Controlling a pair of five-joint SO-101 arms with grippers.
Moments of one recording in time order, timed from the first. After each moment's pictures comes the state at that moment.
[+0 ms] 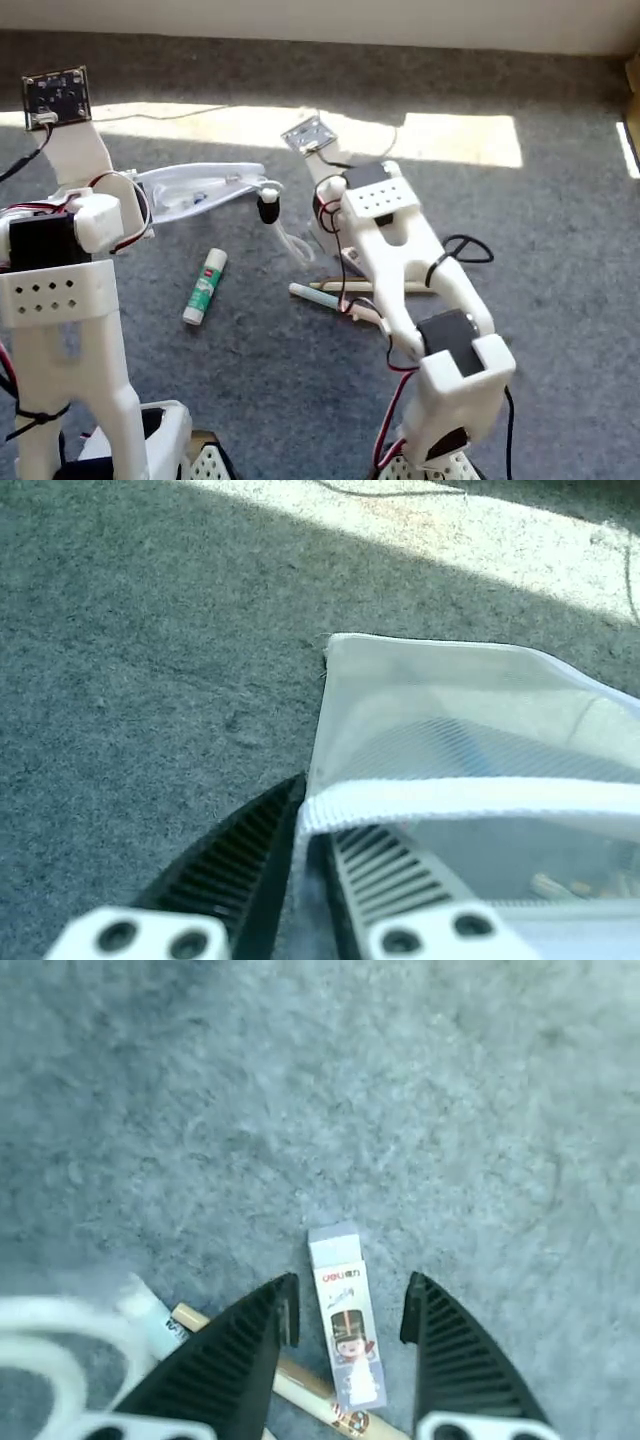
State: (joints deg) left arm -16.7 -32.7 14.3 81.2 11.4; right arm -22.0 14.0 4.5 63.9 19.4
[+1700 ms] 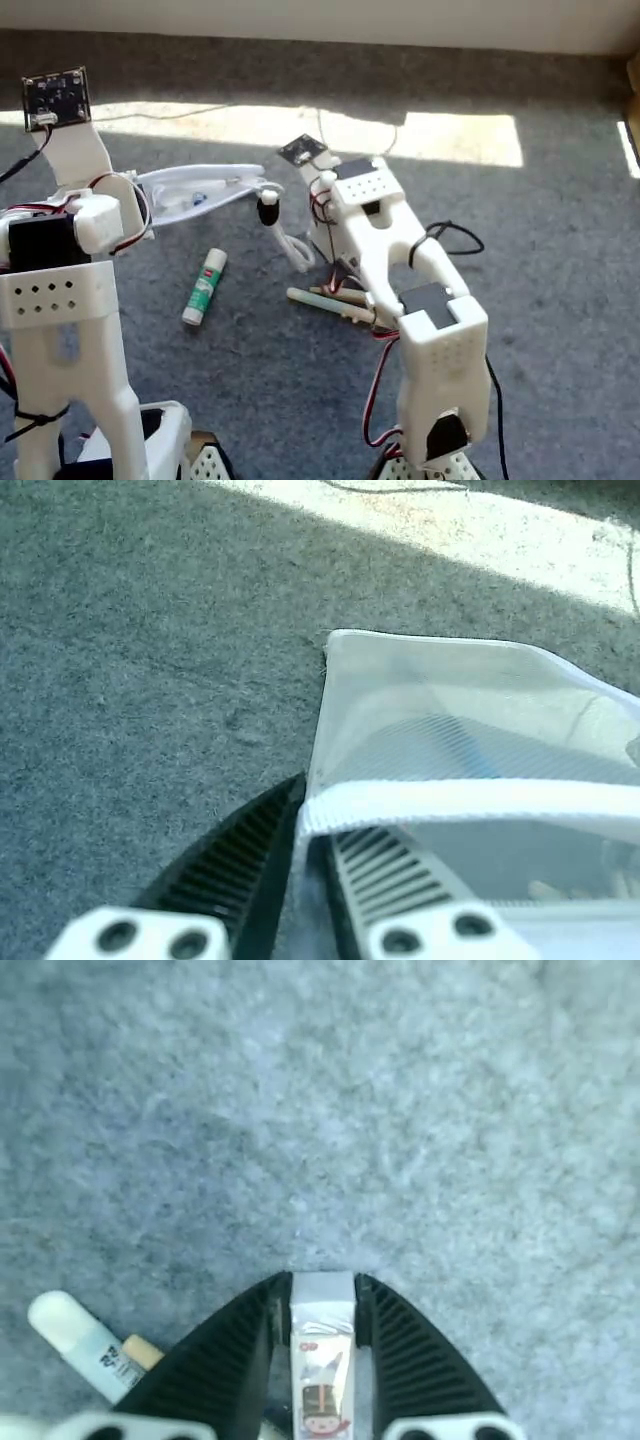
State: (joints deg) left arm -16.7 -32.7 14.8 81.2 11.3; right arm -21.5 27.3 -5.2 68.7 23.6
